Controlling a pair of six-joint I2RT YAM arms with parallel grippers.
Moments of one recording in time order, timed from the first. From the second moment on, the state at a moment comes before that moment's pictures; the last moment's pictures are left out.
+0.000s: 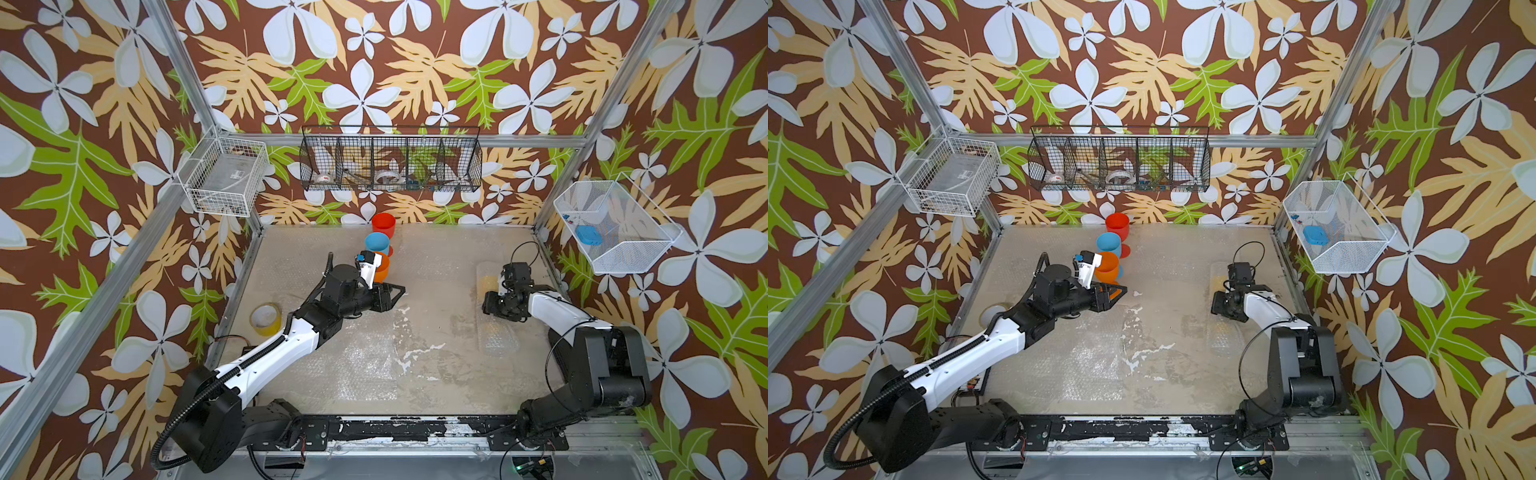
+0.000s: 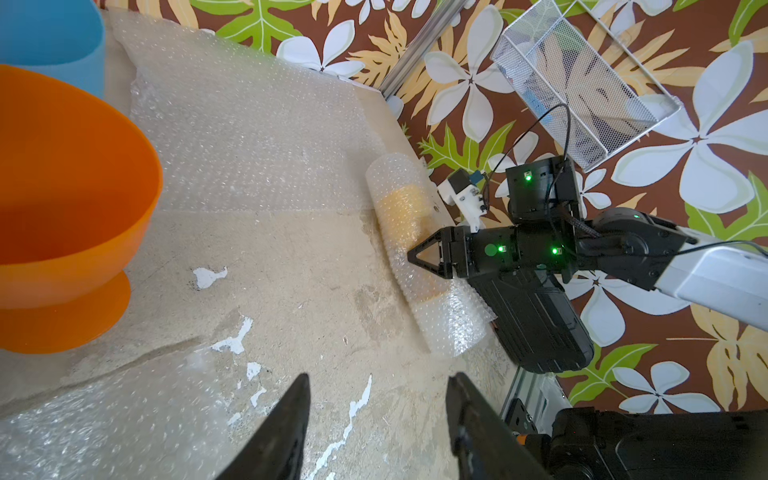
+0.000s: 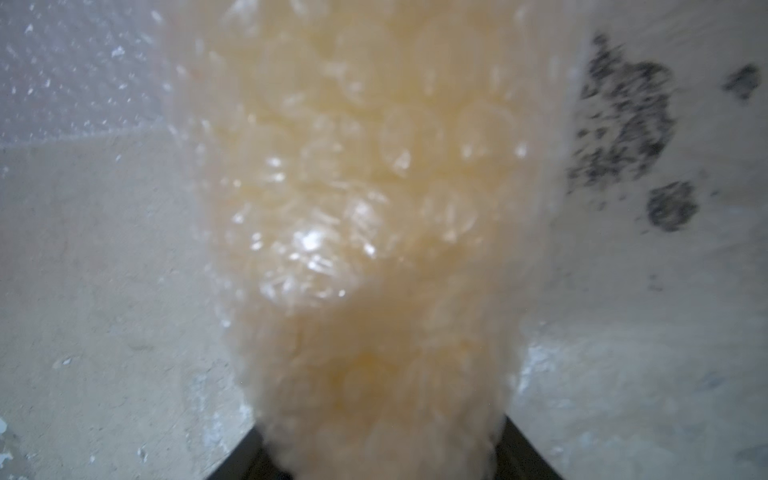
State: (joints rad) left arm -0.58 1.26 0.85 0.04 0.37 -0.59; right arm -0.03 1.56 0.93 -0.51 -0.06 0.25
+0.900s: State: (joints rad) left arm -0.59 1.39 0.88 0.05 0.42 -0.61; right arm 0.13 1.34 0.89 -0.57 -0.10 0.24
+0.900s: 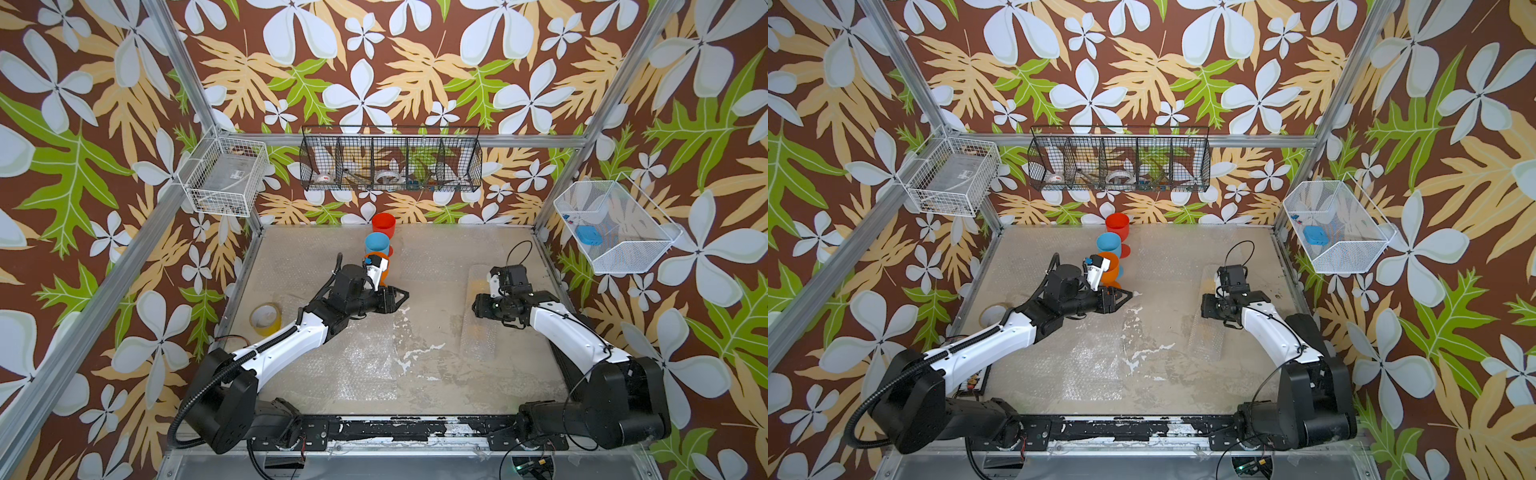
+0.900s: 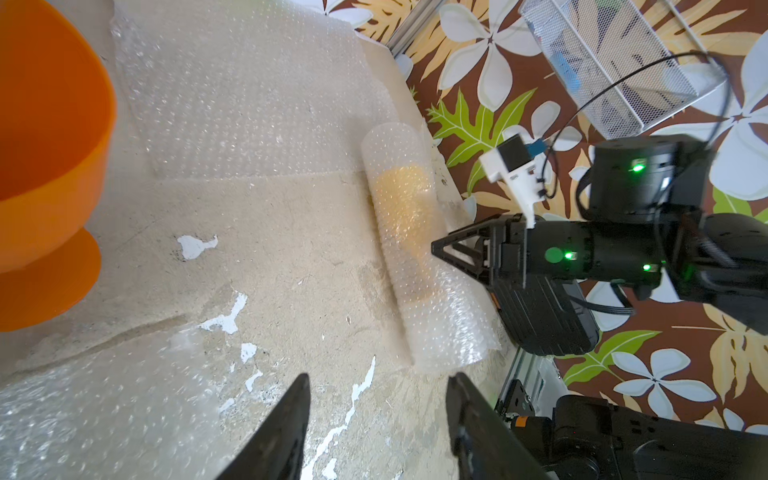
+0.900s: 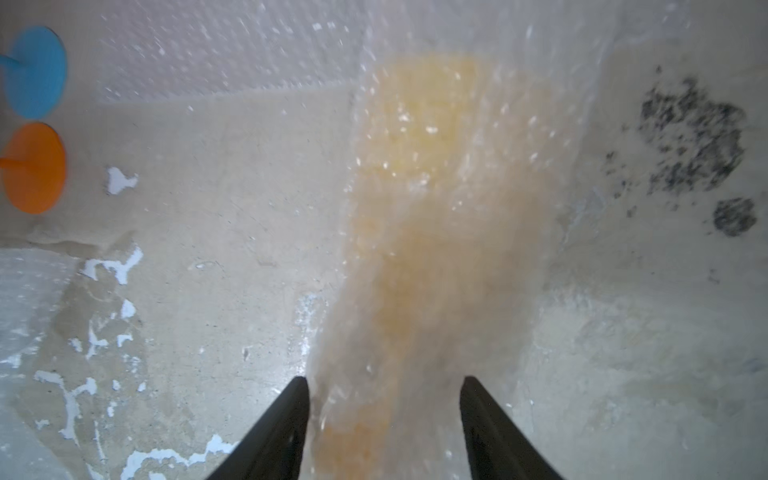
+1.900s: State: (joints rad) left arm -0.87 2.16 1.56 0.01 0.48 -0.62; right arm 0.04 1.37 0.87 -0.59 -0.09 0.18
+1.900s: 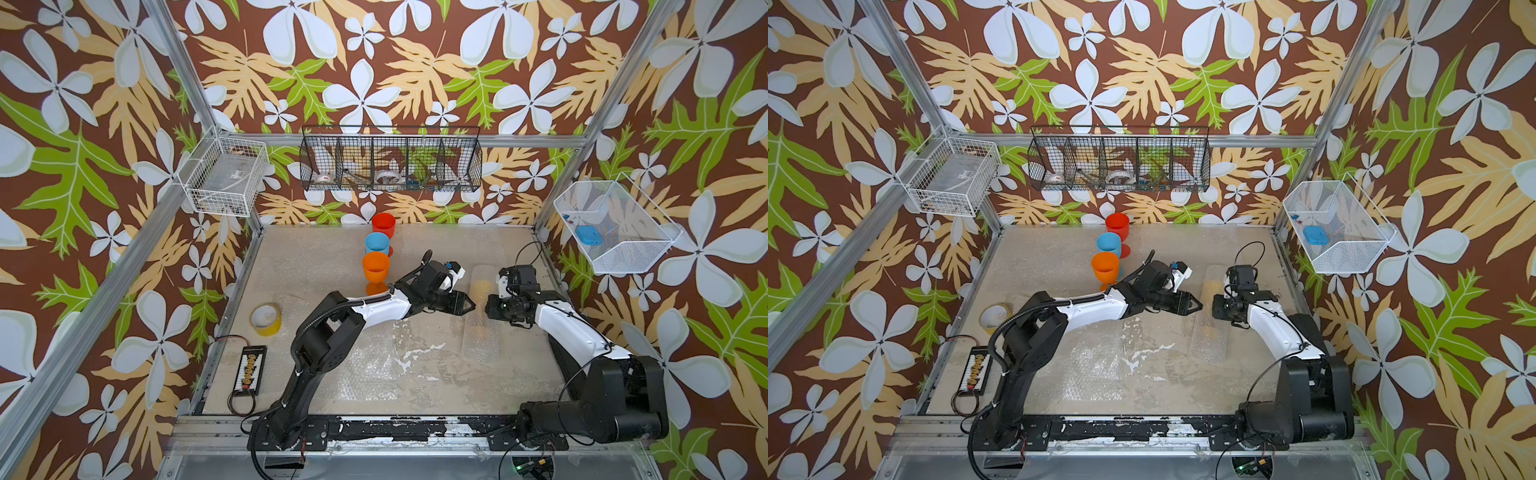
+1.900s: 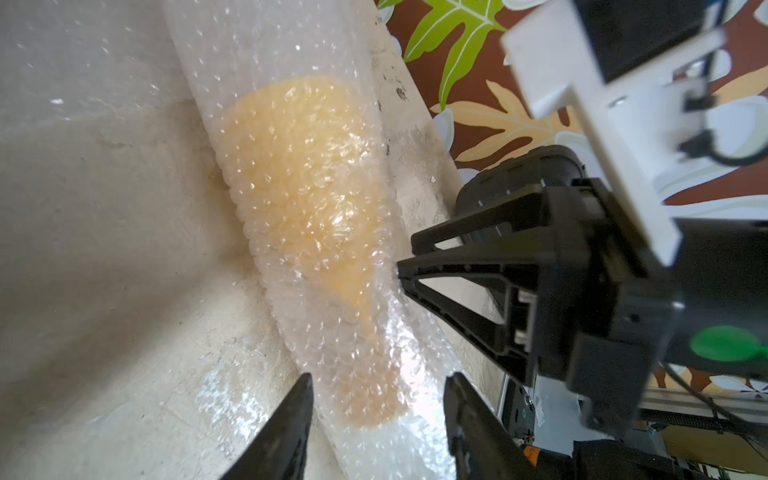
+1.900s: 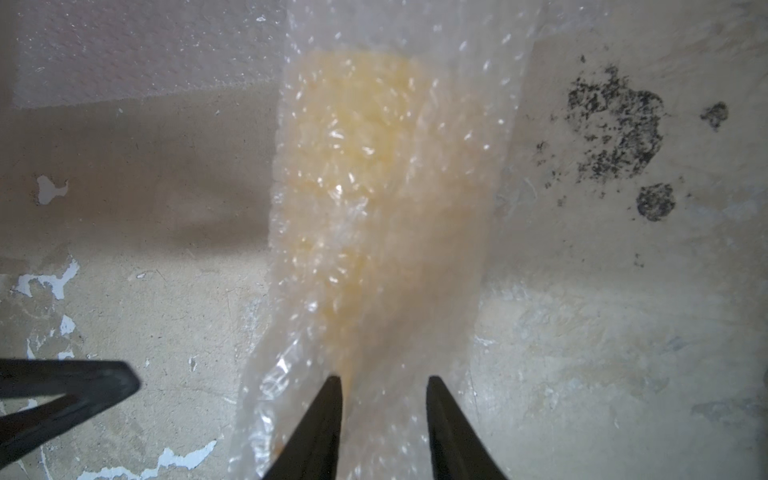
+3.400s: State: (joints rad) left arm -0.90 1.97 1.26 0.03 0.37 -0.57; right arm 0.17 1.25 0.77 -0.62 -0.23 0.19
